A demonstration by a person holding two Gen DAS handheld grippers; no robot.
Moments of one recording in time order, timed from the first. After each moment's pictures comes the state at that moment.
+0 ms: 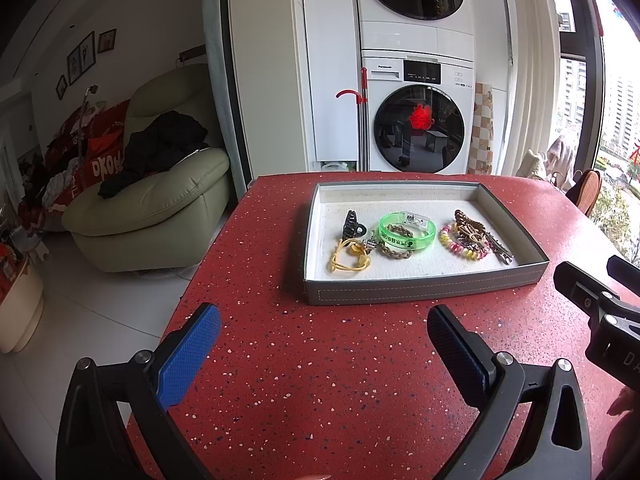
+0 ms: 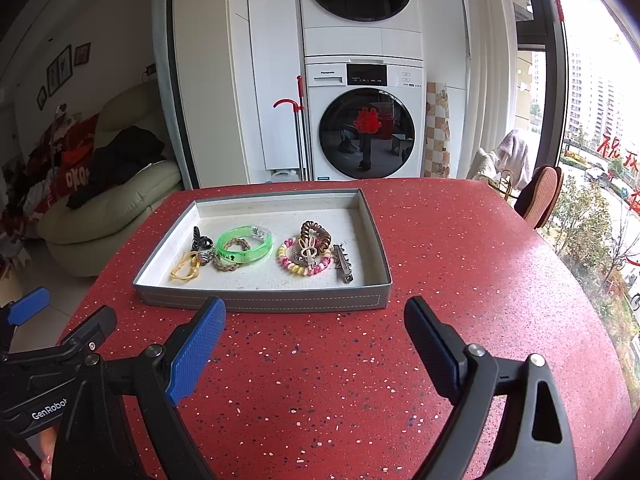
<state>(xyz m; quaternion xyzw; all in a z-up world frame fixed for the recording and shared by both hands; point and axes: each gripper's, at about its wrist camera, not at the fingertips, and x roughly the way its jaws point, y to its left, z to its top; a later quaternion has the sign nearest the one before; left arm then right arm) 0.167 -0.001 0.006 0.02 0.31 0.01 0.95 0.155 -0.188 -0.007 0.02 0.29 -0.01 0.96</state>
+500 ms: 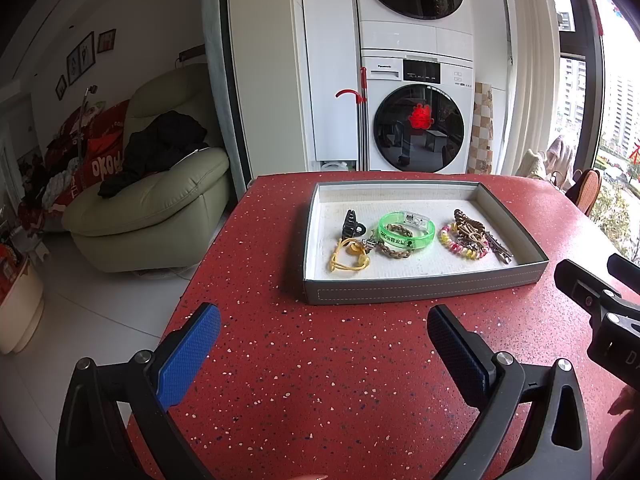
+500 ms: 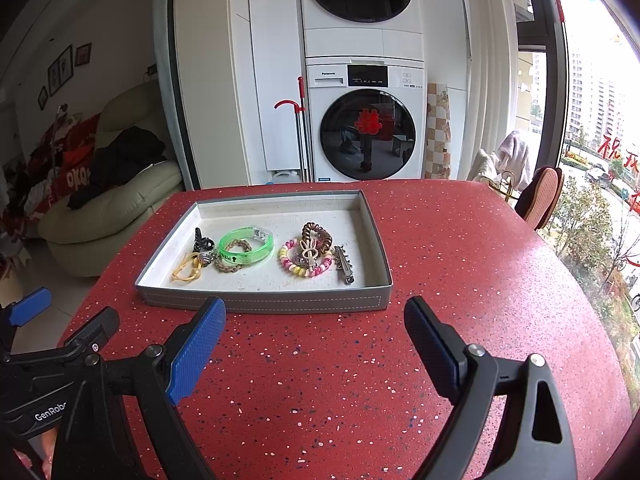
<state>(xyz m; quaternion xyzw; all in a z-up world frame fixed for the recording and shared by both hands) 0.167 -0.002 0.007 0.02 0.31 0.01 0.95 0.156 -0.187 -0.006 0.02 0.29 -0.01 0.96</state>
